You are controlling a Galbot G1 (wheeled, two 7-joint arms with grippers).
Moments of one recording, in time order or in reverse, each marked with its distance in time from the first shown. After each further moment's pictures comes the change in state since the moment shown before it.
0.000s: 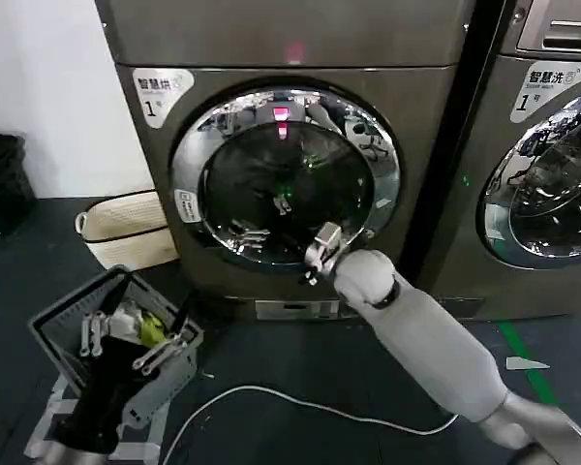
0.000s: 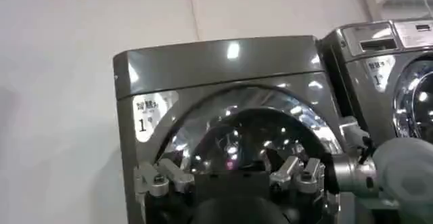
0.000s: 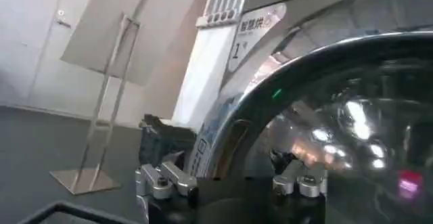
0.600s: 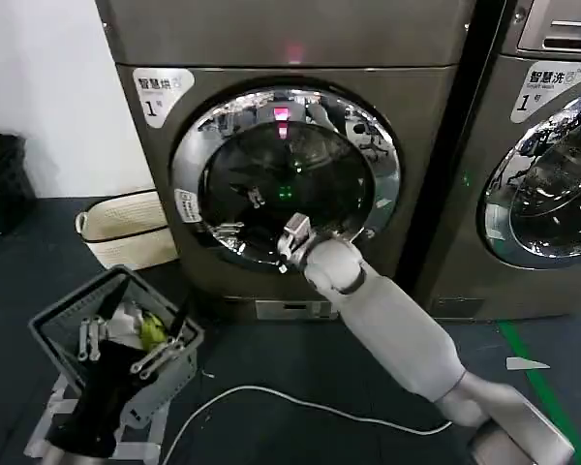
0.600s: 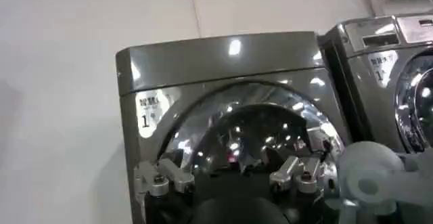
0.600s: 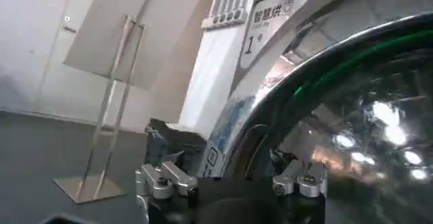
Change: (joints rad) left arm 0.023 -0.002 -0.012 0.000 0.000 -0.012 -0.001; right arm 0.065 0.124 -0.020 -0.171 -0.034 0.034 -0.028
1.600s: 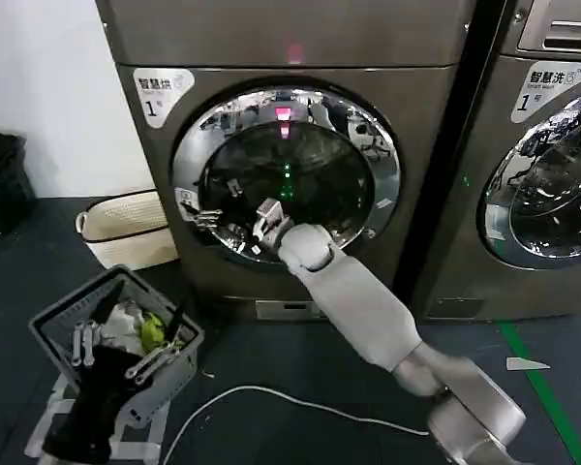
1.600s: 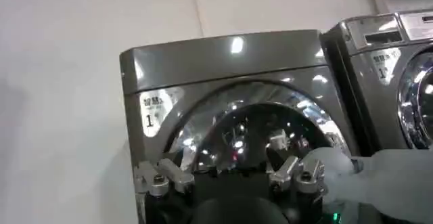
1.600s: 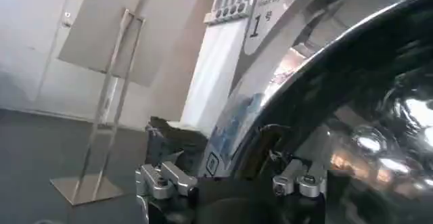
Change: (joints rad) left arm 0.030 -0.006 -0.018 -0.012 -0.003 -0.012 -0.002; right arm 0.084 0.124 0.002 -0.233 -0.002 0.096 -0.102
